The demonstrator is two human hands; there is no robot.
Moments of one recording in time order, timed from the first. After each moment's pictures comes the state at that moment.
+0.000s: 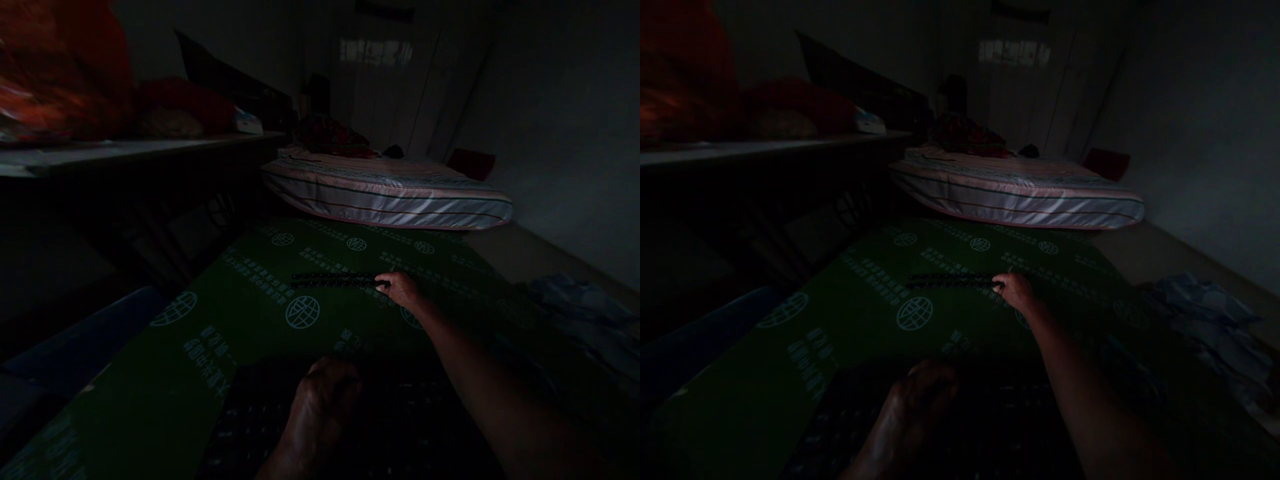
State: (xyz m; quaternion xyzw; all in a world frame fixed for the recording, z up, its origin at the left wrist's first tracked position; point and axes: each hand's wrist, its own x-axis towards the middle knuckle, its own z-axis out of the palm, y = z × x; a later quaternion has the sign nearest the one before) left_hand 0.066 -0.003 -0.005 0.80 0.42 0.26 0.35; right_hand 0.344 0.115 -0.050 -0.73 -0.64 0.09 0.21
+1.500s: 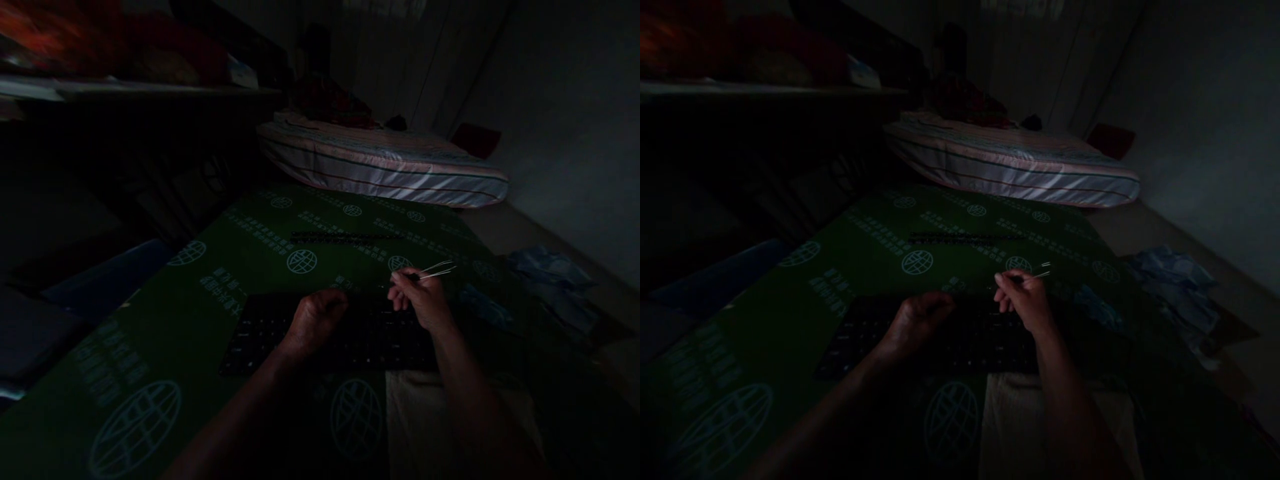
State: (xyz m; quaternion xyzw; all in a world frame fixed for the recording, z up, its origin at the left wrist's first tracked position) left_hand 0.073 0.000 -0.017 0.79 0.36 0.32 0.38; right_hand 0.283 -0.052 -0.001 -0.60 -0.42 0.36 0.58
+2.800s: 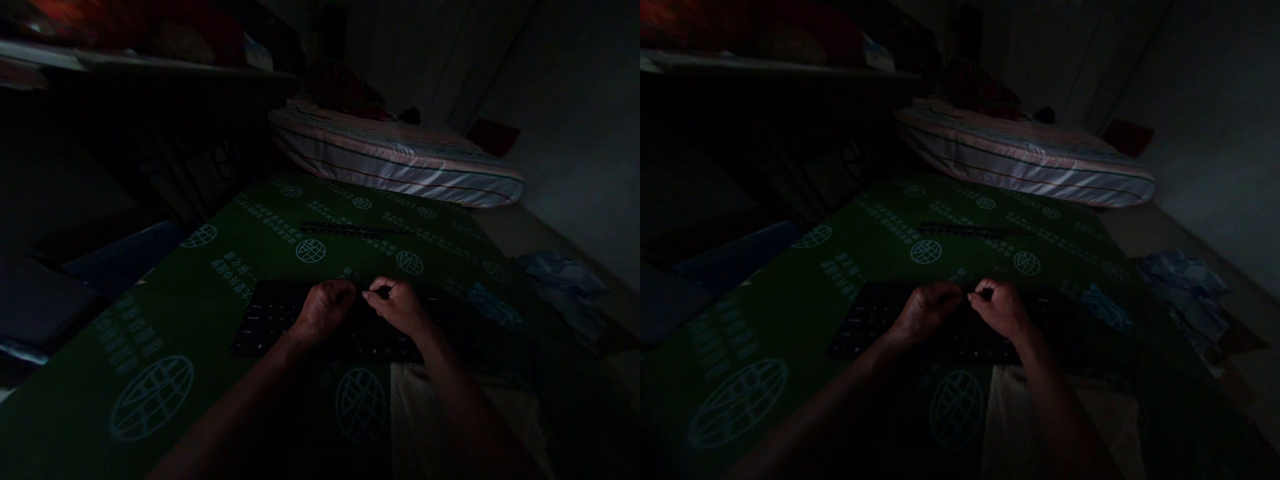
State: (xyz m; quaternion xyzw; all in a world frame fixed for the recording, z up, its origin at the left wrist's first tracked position) left_hand 0.076 -0.003 -0.016 0.81 0.37 0.31 0.34; right_hand 0.238 -0.050 -0.008 -0.68 -0.59 0.25 0.35
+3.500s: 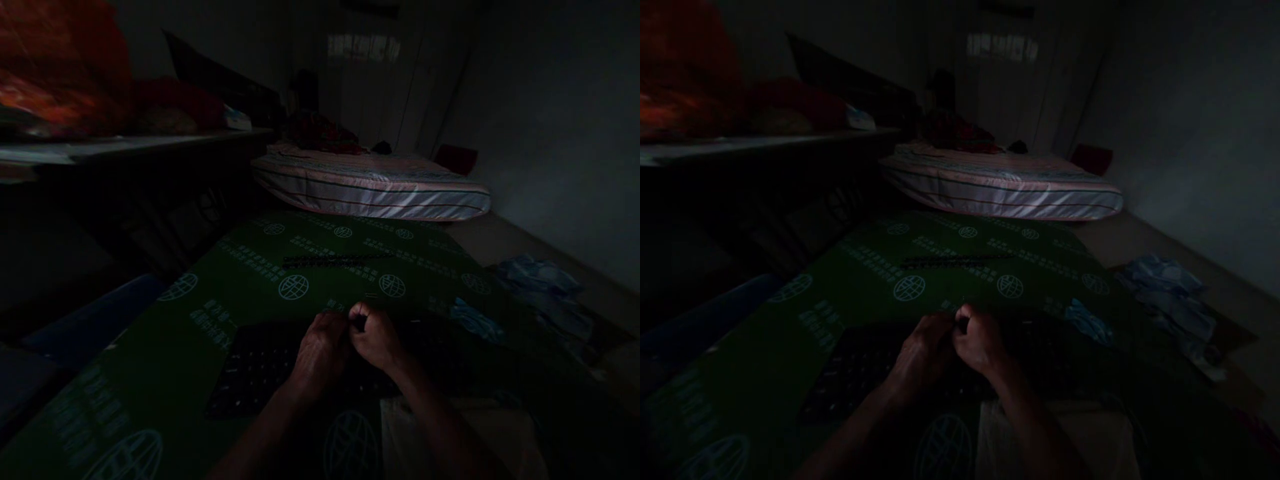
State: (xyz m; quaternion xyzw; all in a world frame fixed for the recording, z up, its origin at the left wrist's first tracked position) left_hand 0.088 -0.012 -0.015 0.88 0.33 0.28 0.18; right_hand 0.225 -0.043 -0.016 -0.69 -0.59 0.18 0.38
